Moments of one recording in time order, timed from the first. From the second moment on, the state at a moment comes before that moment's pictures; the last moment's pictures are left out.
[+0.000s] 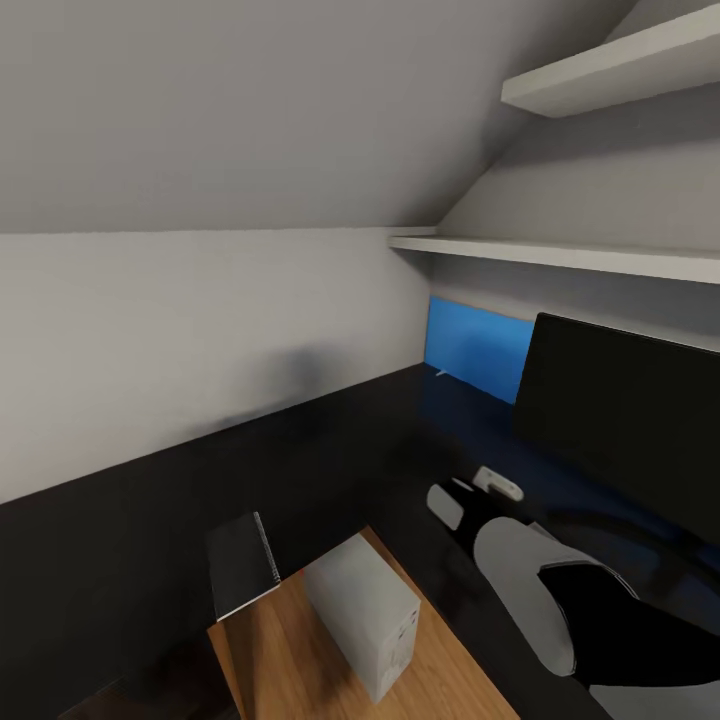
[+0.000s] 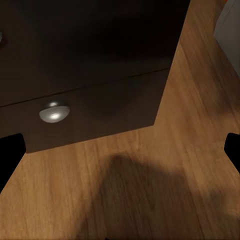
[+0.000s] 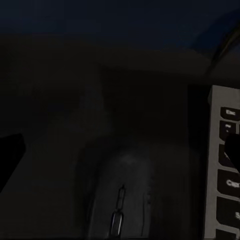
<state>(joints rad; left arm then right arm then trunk) -0.13 -0.09 0.23 -0.28 0.01 -0.45 0.25 -1.04 0.15 0.04 -0.12 -0.48 -0.11 -0.80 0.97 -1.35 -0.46</state>
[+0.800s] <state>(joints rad) -0.13 -0.08 0.23 -0.27 0.01 -0.45 0.25 -1.04 0.17 0.06 -0.12 -0.33 -0.10 -0.82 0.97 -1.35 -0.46</state>
